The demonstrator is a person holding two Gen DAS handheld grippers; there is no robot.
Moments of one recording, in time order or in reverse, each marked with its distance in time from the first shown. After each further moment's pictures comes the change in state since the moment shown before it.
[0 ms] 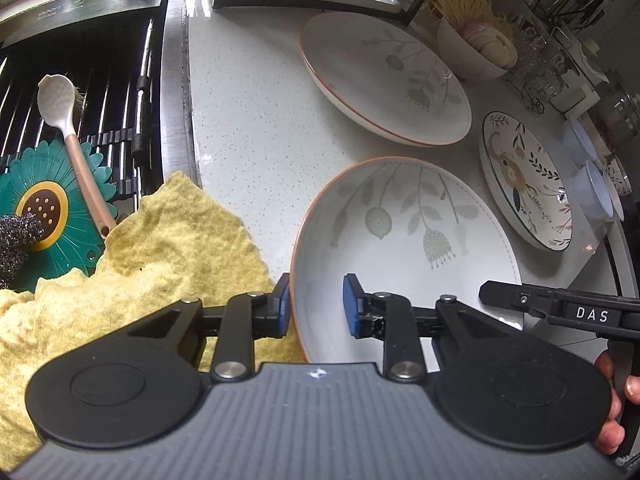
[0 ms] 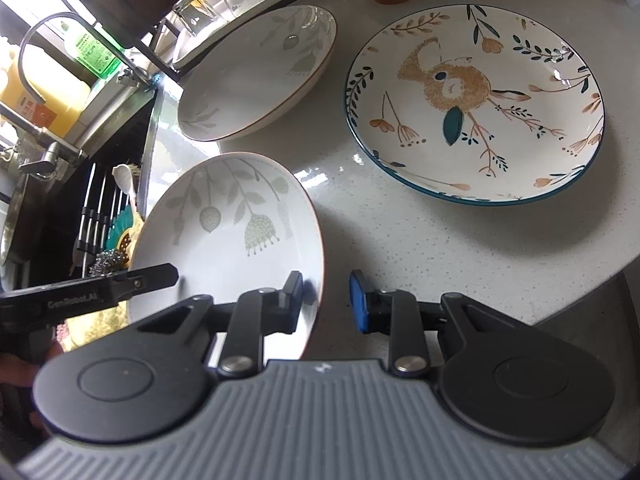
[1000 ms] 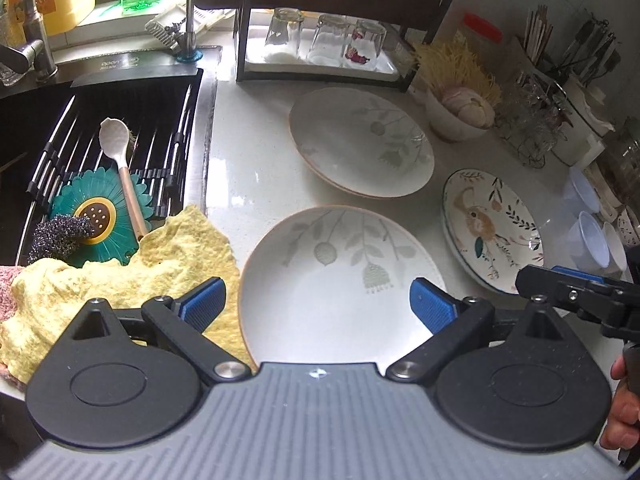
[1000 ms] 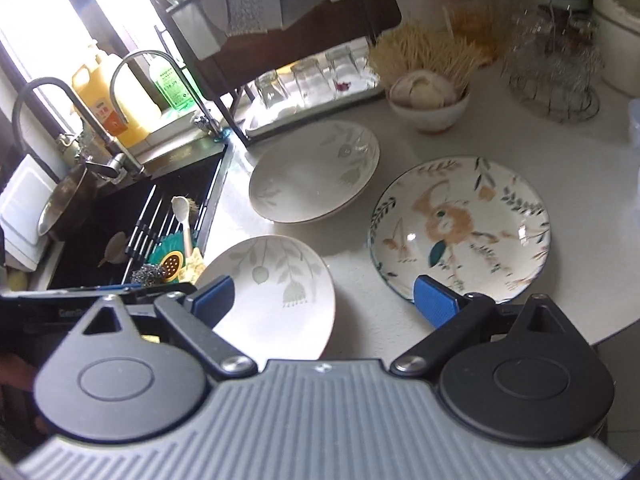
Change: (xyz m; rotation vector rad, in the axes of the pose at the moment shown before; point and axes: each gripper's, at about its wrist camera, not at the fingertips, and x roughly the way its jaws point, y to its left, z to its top) left arm -0.073 -0.074 -0.018 -0.071 -0.162 0.144; right arm -0.084 0.011 0.024 -0.205 -0.147 0.061
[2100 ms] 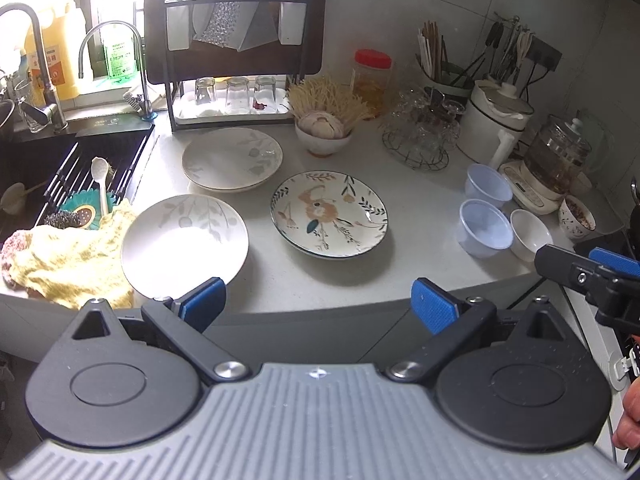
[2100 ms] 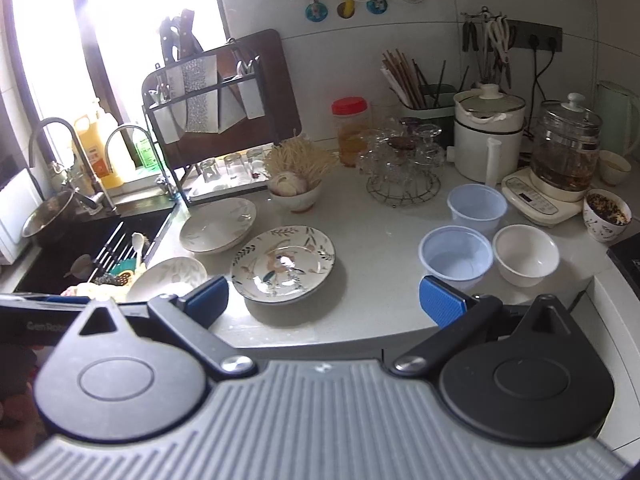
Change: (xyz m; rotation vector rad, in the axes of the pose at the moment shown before) left arm -0.133 -0.264 -0.112 0.034 -0.190 0.084; right arm -0.236 -0.123 -0.055 -0.147 -0.297 -0.134
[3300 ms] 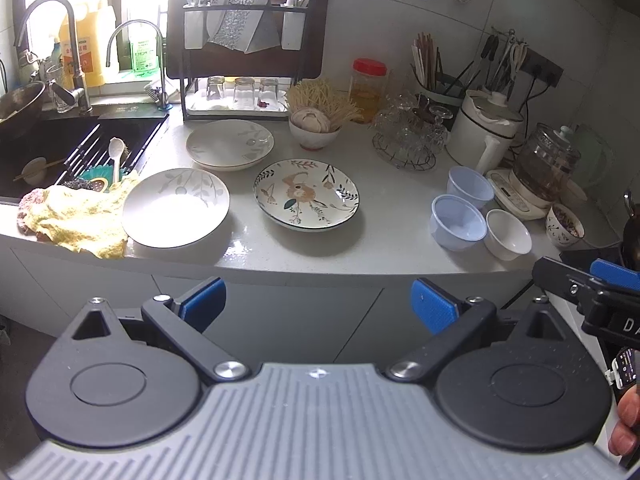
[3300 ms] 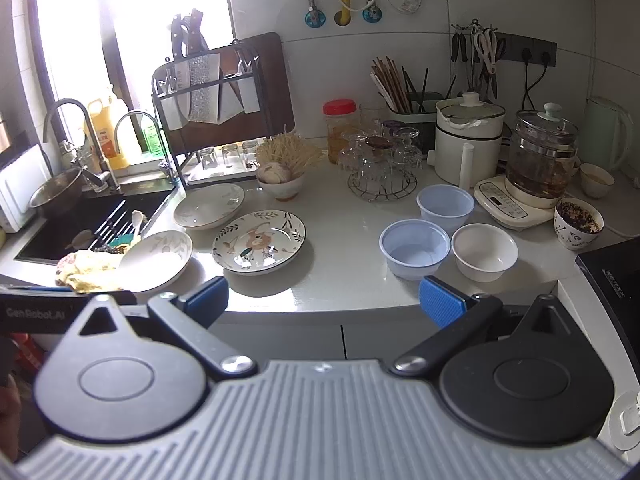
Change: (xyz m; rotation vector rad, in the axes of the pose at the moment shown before) left arm -0.054 -0.081 -0.068 -0.077 -0.061 0.052; right arm -0.060 -0.060 -0.027 -0.061 -0.012 0.012
